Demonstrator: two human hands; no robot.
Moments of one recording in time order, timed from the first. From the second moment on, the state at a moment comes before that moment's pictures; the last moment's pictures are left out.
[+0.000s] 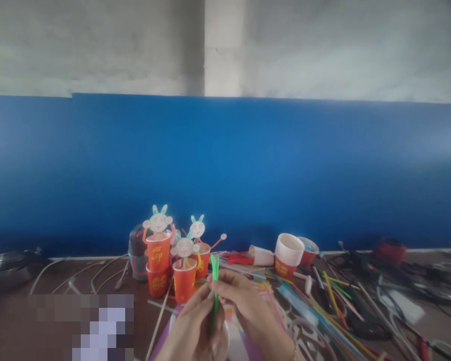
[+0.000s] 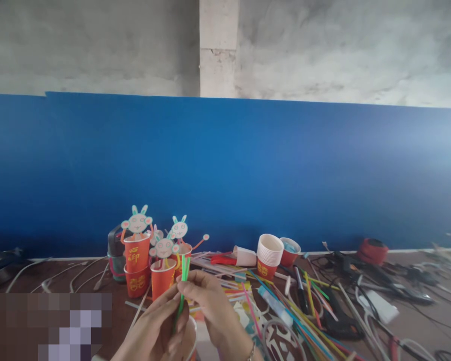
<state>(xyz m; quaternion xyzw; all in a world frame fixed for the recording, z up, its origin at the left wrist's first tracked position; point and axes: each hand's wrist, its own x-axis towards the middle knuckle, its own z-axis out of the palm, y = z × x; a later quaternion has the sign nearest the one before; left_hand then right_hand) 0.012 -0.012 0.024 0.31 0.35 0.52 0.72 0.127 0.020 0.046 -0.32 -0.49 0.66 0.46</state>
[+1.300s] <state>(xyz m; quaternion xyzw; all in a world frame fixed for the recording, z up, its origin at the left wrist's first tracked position) 0.008 -0.022 0.037 0.26 0.35 0.47 0.77 0.134 0.021 0.057 -0.41 -0.51 0.63 0.42</state>
